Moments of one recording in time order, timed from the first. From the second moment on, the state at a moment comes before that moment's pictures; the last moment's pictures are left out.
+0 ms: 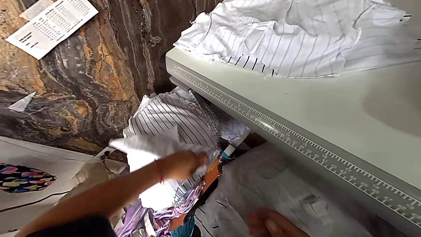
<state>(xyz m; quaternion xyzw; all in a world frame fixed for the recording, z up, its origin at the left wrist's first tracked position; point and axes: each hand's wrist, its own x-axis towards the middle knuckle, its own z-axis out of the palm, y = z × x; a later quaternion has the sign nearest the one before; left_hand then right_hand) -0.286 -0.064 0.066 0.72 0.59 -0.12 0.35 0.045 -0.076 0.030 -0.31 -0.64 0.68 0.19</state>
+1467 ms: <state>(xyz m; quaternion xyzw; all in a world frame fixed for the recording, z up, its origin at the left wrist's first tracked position) -0.181 0.078 0.288 0.92 0.27 0.28 -0.02 0.179 -0.084 0.182 -0.21 -0.65 0.43 0.59</state>
